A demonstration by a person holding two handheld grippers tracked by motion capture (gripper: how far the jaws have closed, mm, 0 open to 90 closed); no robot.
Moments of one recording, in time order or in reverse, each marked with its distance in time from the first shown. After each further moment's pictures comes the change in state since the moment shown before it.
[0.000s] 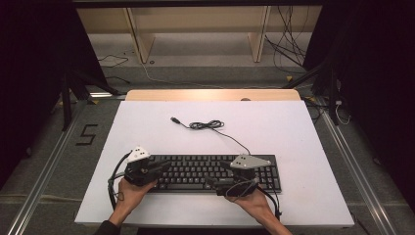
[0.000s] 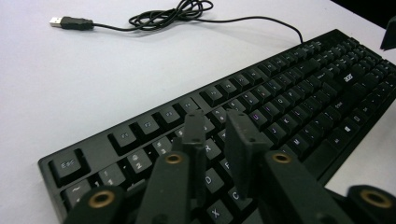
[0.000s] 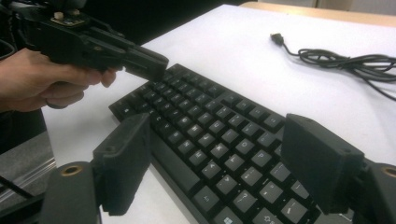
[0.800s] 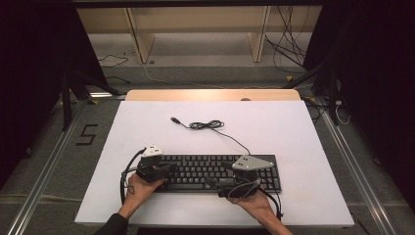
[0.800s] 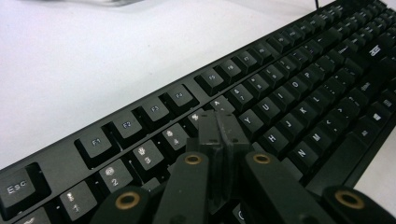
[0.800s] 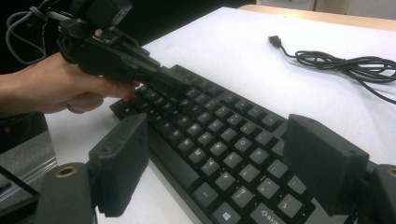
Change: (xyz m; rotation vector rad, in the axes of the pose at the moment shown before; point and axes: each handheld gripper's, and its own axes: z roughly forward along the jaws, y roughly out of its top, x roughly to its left) left arm -0.002 0.004 0.032 0.121 -0.003 0.030; right arm 0.001 -0.001 -0.006 -0.008 -0.003 -0.001
